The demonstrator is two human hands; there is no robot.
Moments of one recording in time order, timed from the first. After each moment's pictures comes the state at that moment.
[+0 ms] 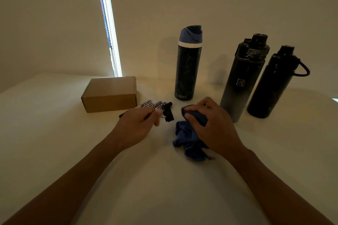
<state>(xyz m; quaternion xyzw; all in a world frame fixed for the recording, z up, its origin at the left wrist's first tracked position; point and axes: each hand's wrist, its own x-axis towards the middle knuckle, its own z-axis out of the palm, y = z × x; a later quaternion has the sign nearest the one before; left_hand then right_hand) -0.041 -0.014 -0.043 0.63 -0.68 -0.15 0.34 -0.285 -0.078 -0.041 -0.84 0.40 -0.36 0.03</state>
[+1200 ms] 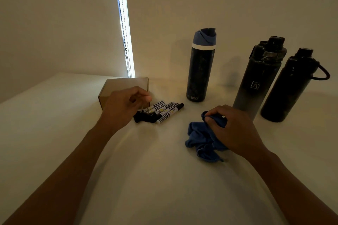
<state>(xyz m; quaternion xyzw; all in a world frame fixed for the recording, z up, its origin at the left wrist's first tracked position) 0.026 -0.020 -0.025 0.62 -0.64 -0.02 0.46 -0.304 -0.090 -0.042 -0.84 0.42 -0.33 0.06</state>
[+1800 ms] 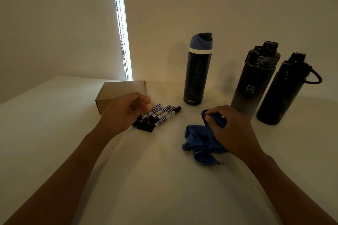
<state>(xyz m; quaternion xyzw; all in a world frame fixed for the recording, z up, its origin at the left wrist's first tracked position) 0.032 -0.026 -0.035 0.62 -0.65 -0.08 0.44 -0.305 -0.090 -0.040 -0.82 0.44 -0.36 0.06</state>
